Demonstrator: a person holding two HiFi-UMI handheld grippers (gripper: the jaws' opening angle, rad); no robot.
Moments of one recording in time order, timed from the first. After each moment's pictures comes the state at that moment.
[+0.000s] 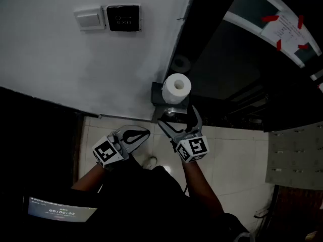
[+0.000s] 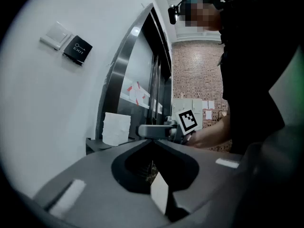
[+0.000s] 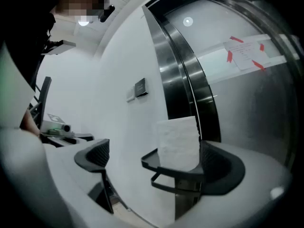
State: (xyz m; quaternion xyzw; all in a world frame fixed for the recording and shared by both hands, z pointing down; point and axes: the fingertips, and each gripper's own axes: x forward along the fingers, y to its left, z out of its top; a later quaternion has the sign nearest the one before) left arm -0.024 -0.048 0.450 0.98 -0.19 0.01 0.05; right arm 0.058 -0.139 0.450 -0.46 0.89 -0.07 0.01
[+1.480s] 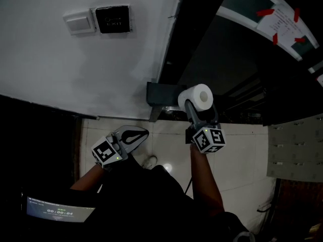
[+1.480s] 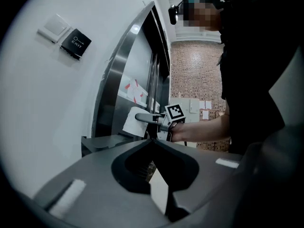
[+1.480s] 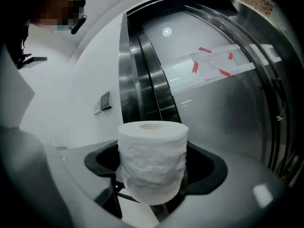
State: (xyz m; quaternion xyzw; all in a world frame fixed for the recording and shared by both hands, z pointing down) left arm -0.016 -0.053 0.454 0.98 -0.17 0.02 0.05; right arm 0.163 -0.178 0.427 -0.57 0.81 -0.10 0.07
